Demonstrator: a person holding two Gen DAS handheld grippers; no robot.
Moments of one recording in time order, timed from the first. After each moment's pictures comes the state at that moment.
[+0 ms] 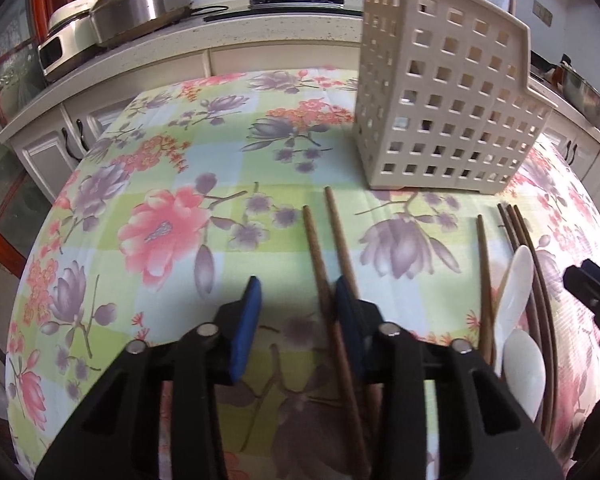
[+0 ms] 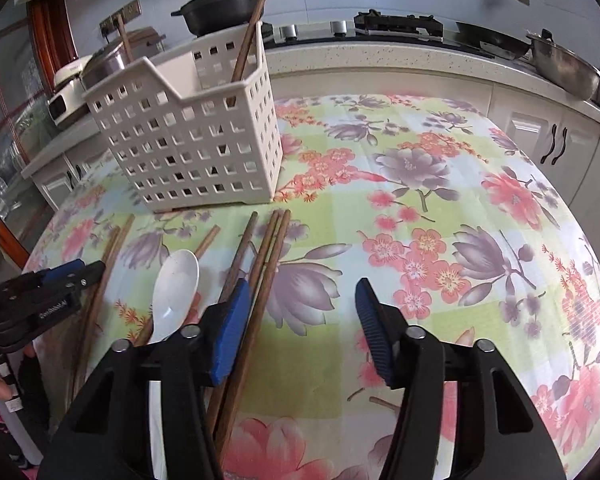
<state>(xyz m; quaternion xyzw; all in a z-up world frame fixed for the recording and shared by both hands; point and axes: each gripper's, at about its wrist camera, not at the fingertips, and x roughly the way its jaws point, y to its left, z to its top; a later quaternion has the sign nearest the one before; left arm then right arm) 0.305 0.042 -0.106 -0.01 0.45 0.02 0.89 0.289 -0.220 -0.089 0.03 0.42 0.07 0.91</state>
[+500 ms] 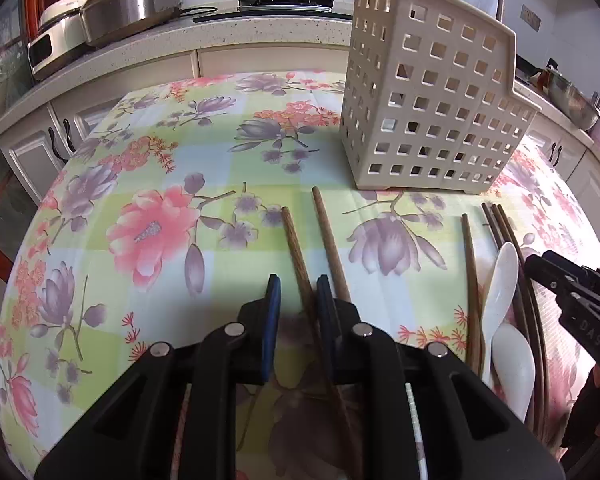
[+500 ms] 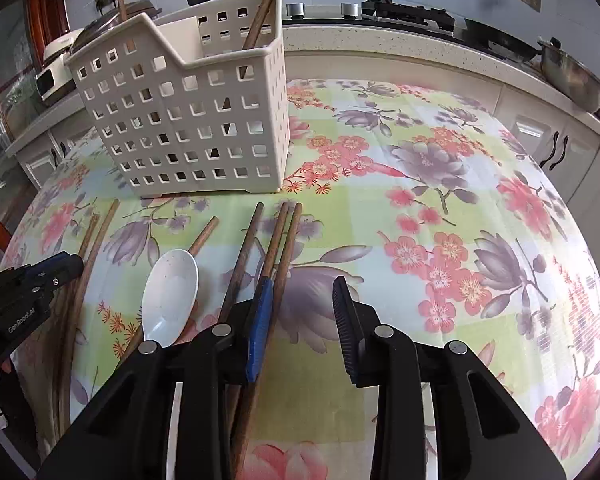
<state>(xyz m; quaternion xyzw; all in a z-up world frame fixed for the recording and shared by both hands) 0.302 0.047 -0.107 -0.02 0.44 -0.01 0.90 0.308 -0.196 -0.097 -0.01 0.44 0.06 0.89</state>
